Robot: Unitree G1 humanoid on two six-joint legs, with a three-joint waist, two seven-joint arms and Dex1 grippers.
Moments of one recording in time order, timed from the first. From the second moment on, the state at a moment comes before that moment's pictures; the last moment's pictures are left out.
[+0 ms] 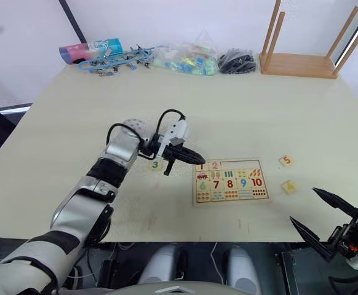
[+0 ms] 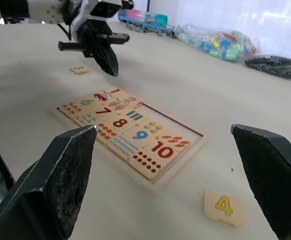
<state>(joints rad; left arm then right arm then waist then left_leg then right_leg) -0.85 0.37 -0.25 0.58 -0.09 0.19 -1.52 0.53 -0.49 -0.52 -0.22 0.69 -0.29 1.22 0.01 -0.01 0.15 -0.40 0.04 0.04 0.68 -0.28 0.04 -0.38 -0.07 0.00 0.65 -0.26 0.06</state>
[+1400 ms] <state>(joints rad) 0.00 0.68 0.24 0.12 -0.44 0.15 -1.27 0.49 -0.56 -0.56 -0.05 0.65 -0.26 1.17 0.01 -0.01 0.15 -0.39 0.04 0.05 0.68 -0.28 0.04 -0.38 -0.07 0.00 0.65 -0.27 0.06</state>
